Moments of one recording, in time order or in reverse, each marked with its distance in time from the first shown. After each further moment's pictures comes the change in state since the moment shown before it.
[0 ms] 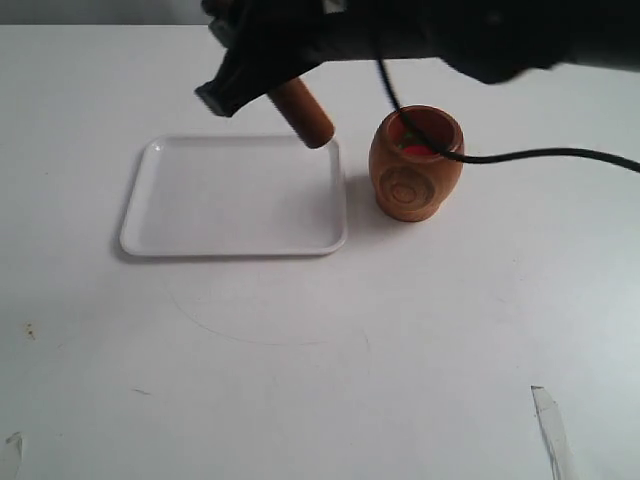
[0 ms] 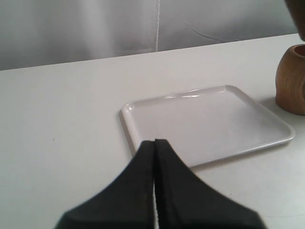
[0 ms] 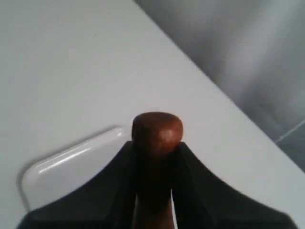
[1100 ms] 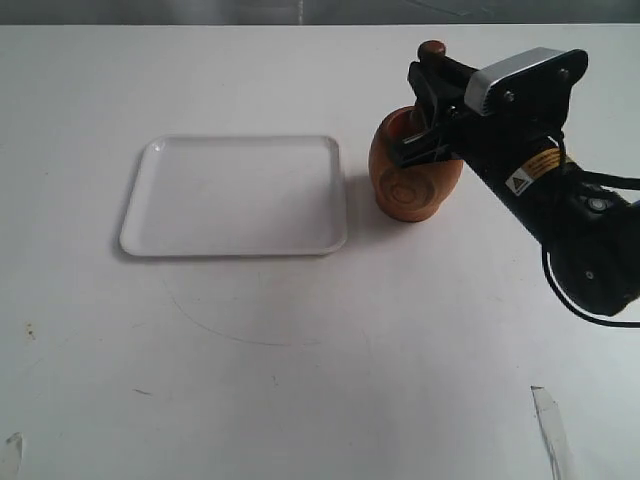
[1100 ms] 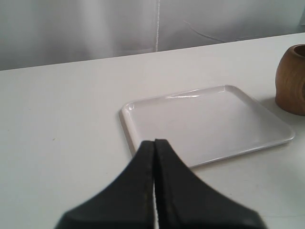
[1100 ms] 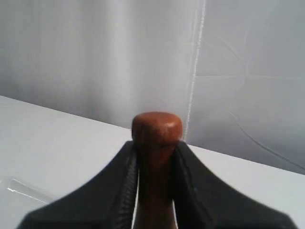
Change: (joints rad) left arm 0.000 0.000 0.000 0.000 0.000 0.000; right arm -0.318 0.245 0.669 0.011 -1.365 0.211
